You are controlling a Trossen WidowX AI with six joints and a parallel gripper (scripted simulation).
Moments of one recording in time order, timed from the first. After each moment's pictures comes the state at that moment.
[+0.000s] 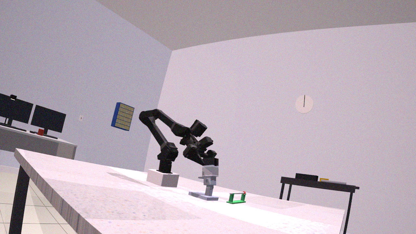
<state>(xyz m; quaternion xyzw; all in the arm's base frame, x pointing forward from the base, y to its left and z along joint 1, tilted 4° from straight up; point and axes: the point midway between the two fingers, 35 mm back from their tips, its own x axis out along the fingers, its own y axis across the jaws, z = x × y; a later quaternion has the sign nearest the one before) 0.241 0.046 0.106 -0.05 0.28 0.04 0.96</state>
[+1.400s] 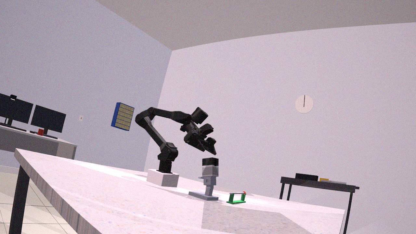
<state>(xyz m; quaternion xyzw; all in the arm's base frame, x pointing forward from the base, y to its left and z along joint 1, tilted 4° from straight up) 0.221 0.051 0.165 -0.07 0.30 0.06 0.95</state>
